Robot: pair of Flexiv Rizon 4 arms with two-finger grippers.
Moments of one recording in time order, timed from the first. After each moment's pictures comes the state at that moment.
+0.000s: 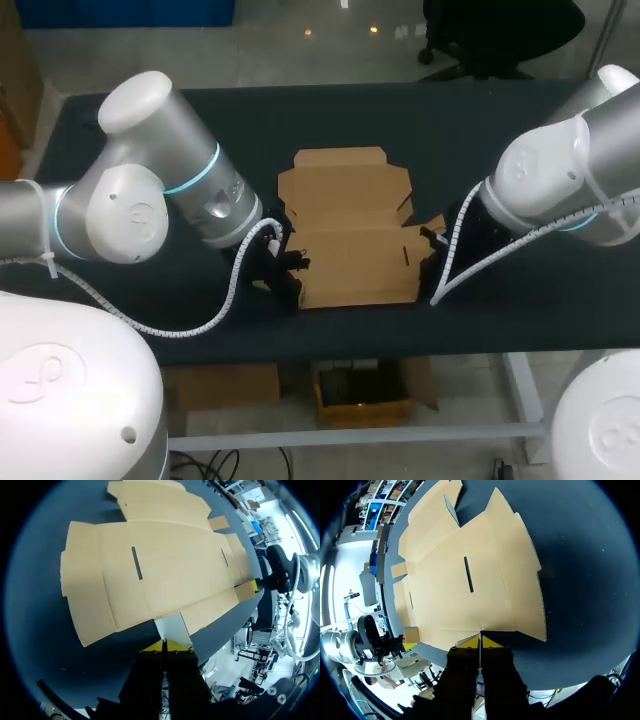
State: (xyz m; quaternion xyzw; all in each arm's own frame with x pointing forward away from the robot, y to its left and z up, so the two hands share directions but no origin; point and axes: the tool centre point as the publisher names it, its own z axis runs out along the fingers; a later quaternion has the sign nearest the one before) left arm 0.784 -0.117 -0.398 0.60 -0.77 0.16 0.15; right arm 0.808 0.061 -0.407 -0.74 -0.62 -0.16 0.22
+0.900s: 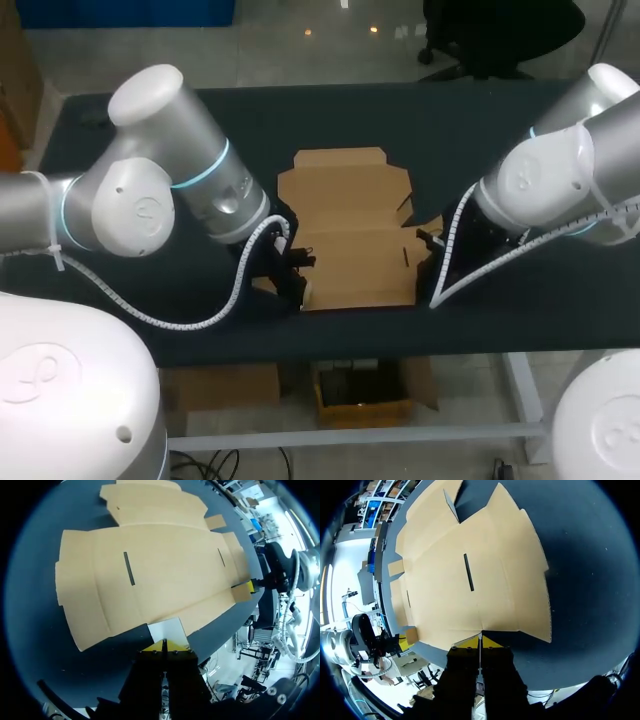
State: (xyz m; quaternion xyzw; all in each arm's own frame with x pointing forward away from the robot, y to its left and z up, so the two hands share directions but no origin) left arm 0.784 -0.125 -0.393 0.60 -0.77 0.15 0.14; right arm 0.805 0.064 -0.411 -0.74 -0.62 -0.15 0.22
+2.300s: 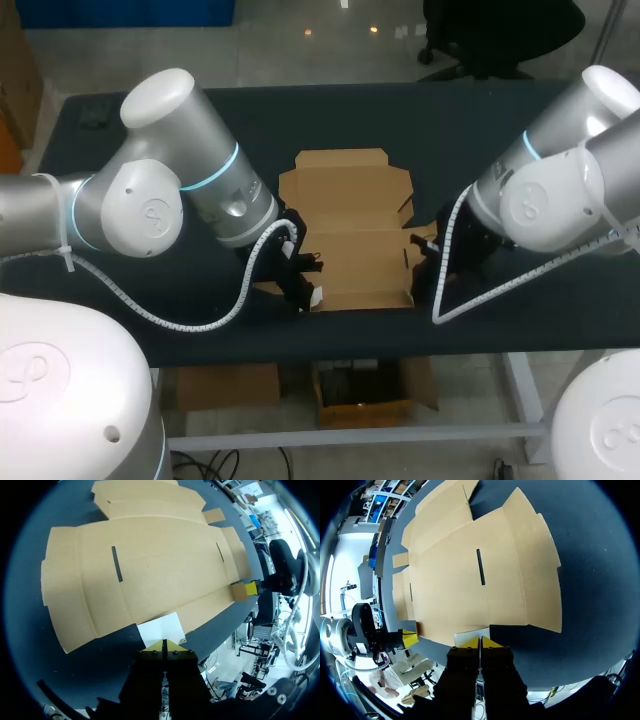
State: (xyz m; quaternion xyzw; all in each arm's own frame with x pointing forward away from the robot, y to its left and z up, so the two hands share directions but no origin) left arm 0.778 -0.136 -0.401 0.59 -0.78 0.15 0.16; right arm 0.796 0.072 -0.406 -0.72 -0.64 -0.16 0.20
